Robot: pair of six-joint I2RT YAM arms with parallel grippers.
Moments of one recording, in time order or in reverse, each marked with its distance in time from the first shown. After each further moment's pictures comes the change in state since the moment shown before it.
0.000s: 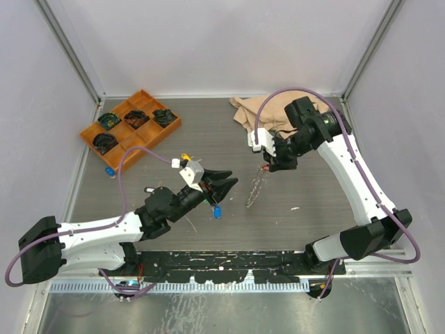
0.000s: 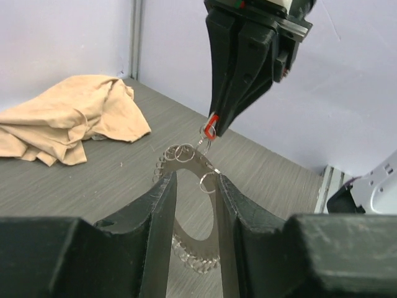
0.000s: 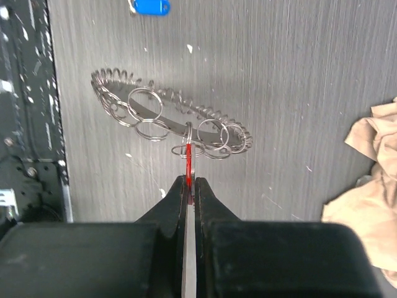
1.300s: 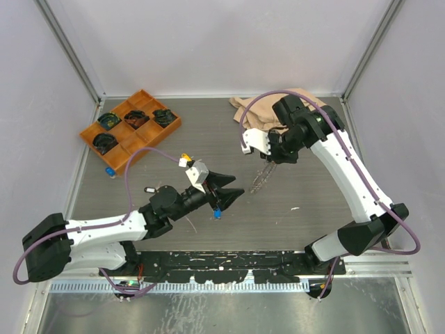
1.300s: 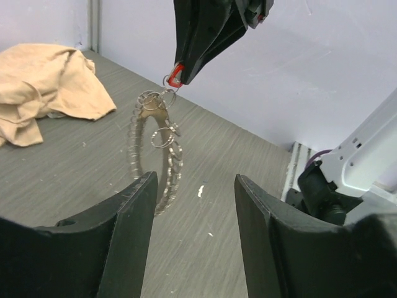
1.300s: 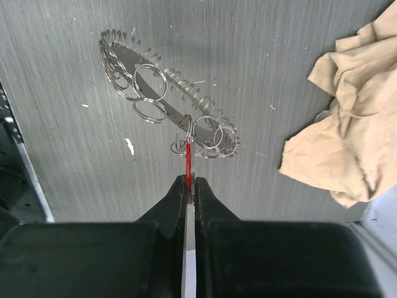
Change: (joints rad) left arm 0.036 0.055 -0.028 0.018 0.156 -0.071; right arm 0.117 0.042 0.112 -0.037 0.370 -0.002
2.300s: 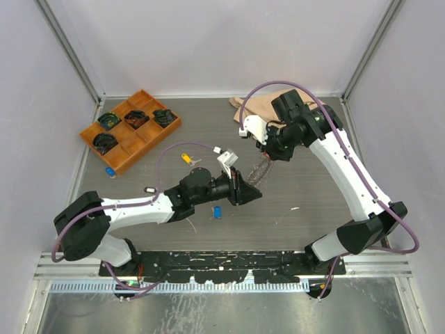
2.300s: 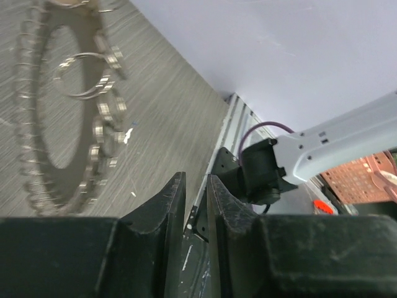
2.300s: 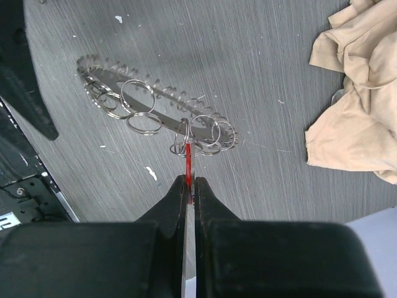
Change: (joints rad) left arm 0.052 0.314 0.243 -0.179 0.278 -0.440; right arm -0.001 0.016 0.000 0.100 0.005 0.316
